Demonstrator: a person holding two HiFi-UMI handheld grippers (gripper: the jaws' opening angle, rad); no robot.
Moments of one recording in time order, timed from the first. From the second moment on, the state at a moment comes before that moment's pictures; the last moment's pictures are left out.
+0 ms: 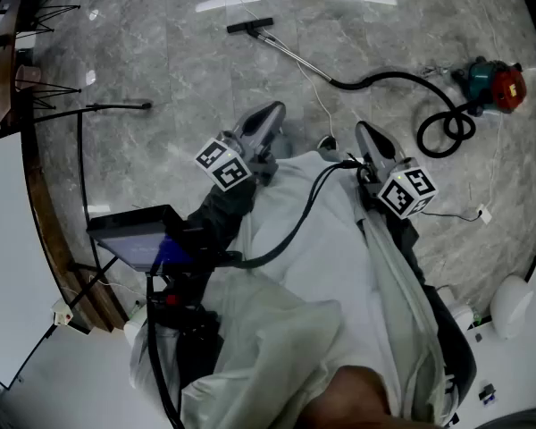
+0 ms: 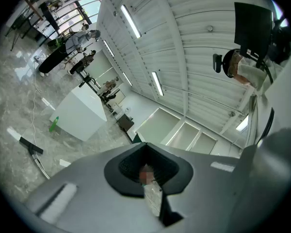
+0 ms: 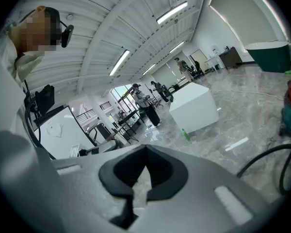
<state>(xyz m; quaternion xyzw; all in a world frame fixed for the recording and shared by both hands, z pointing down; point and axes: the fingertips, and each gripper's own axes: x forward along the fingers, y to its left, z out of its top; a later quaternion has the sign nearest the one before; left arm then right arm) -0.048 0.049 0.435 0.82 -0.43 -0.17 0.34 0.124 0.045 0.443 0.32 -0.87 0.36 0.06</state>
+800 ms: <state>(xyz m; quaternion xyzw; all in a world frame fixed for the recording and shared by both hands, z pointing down) -0.016 0.077 0.435 0.82 -0.43 -0.19 0.33 0.161 0.069 0.437 0.32 -0.89 0.33 0.04</state>
